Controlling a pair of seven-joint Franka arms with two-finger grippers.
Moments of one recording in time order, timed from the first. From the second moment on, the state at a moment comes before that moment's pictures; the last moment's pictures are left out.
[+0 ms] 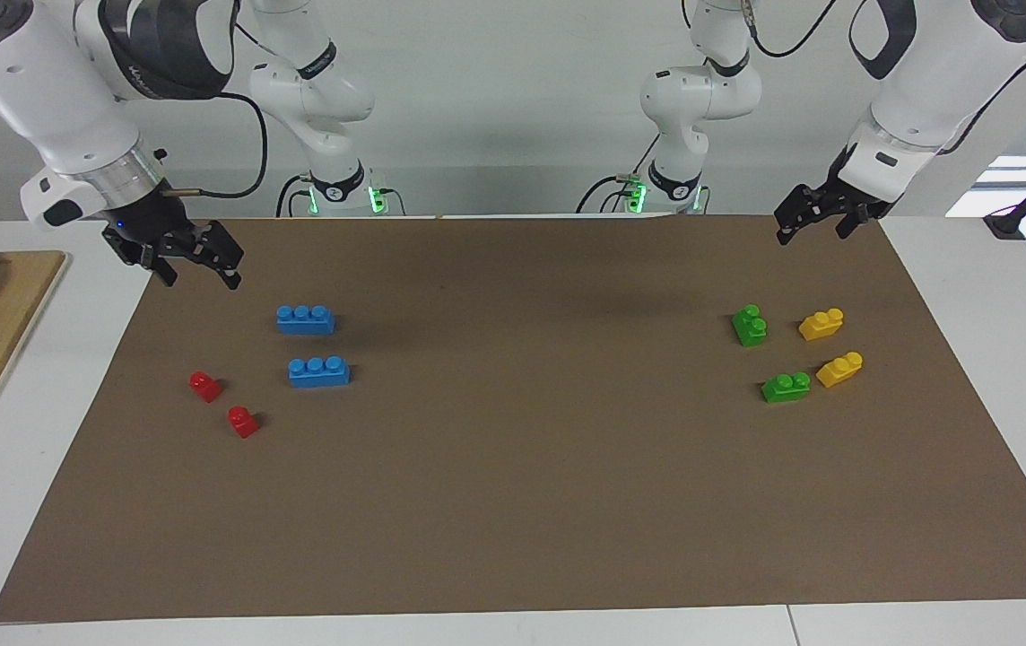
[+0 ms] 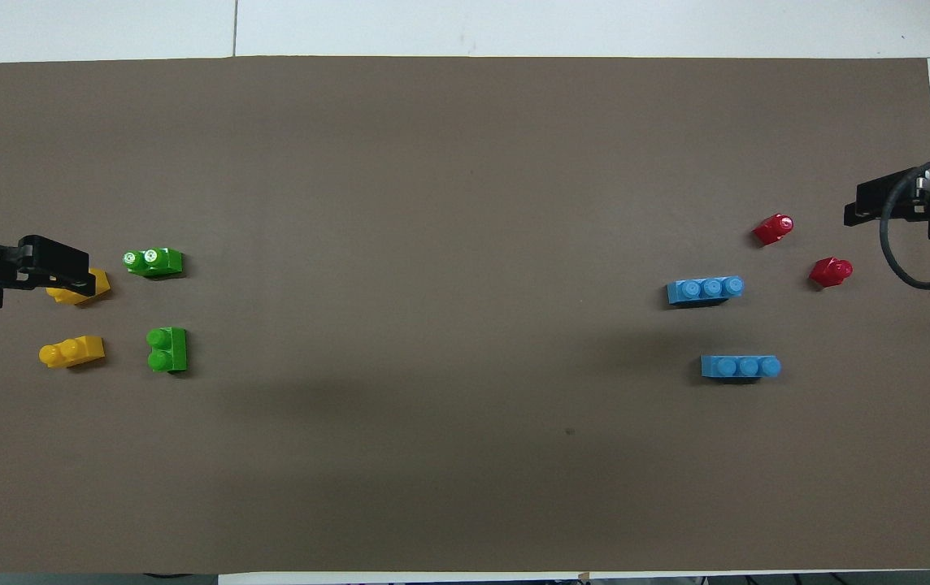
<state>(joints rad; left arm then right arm) -0.01 -0.02 -0.05 -1.64 -0.02 1.50 -0.10 -0.16 0.04 0.08 -1.62 0.08 1.67 0.05</state>
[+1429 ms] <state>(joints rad) -0.02 0.03 -0.10 -1.57 0.01 1.46 -0.10 -0.03 -0.01 0.01 -1.62 0.06 1.63 0.03</state>
